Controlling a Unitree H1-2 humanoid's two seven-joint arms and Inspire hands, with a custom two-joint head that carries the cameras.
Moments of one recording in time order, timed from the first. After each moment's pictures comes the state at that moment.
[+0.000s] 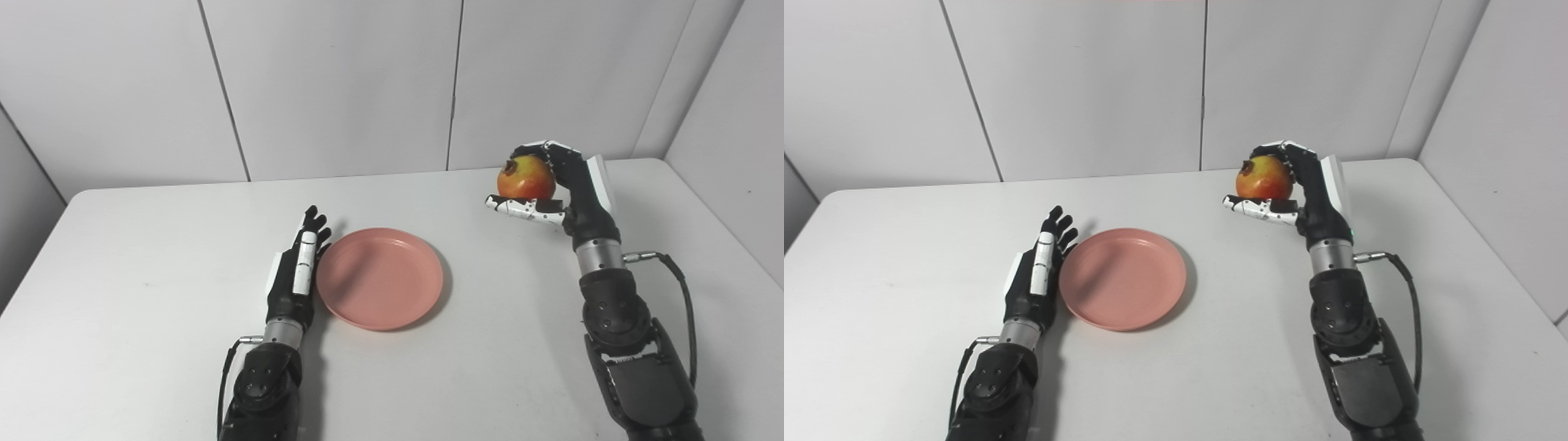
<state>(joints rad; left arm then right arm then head) -0.34 -0.09 -0.04 0.35 -0.04 -0.07 -0.03 -0.37 -0.21 0.03 -0.02 -0.30 0.10 -0.13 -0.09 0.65</state>
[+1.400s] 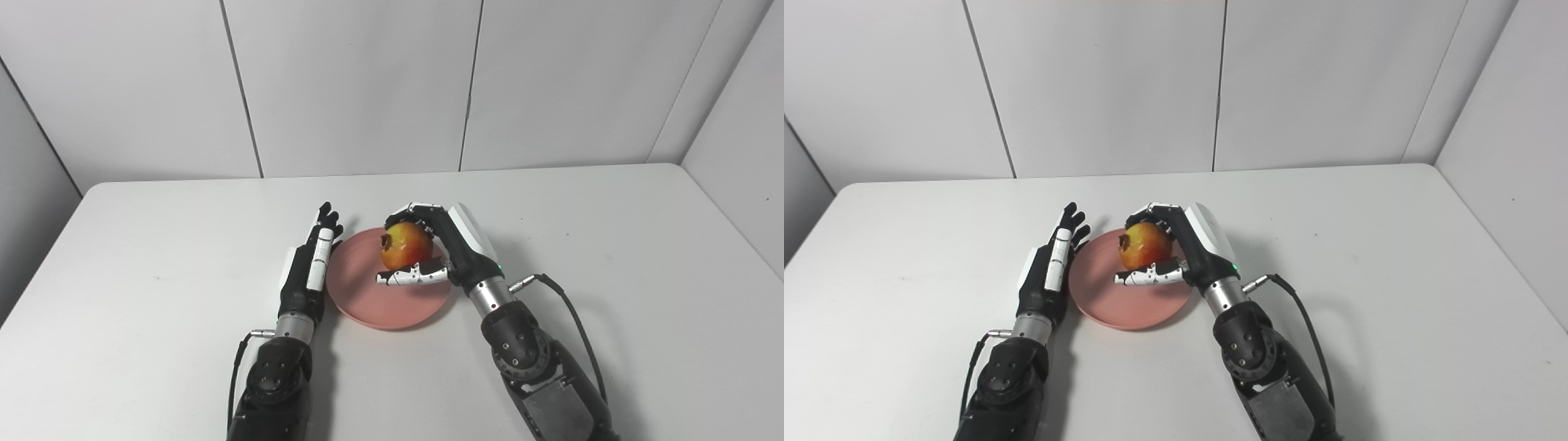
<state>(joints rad) -0.35 -0.09 -0.05 0.37 0.01 -0.08 0.00 -0.40 -0.09 0.32 0.17 -0.45 -0.01 -0.03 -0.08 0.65</state>
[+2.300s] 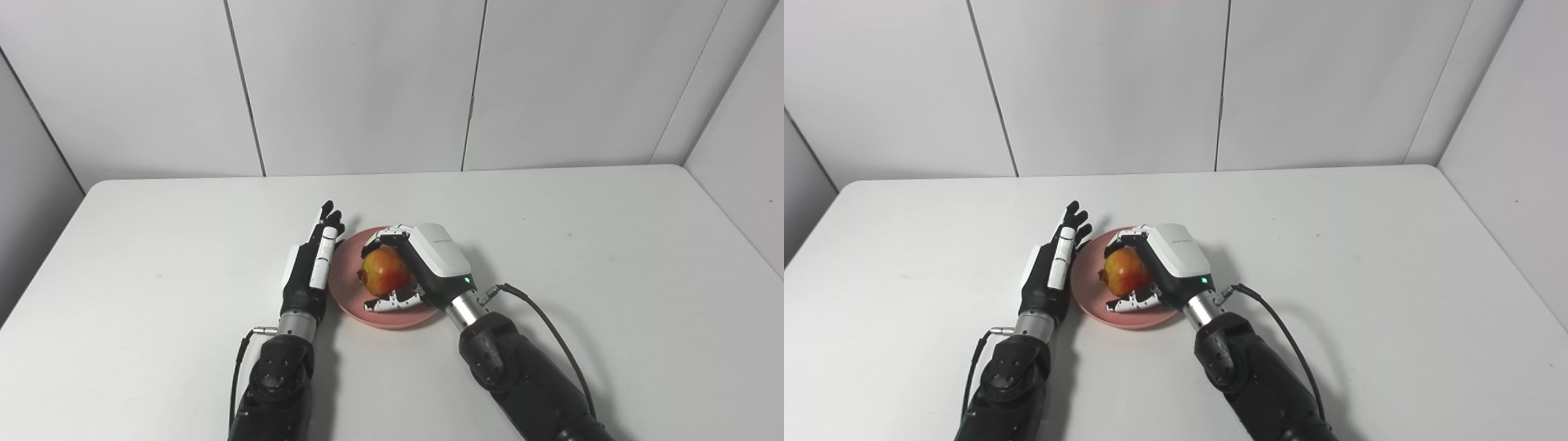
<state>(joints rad) -0.35 -0.09 -0.05 0.37 0.02 -0.08 0.01 -0.47 -0.10 0.43 0.44 -0.74 -0.21 -0.24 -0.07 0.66</state>
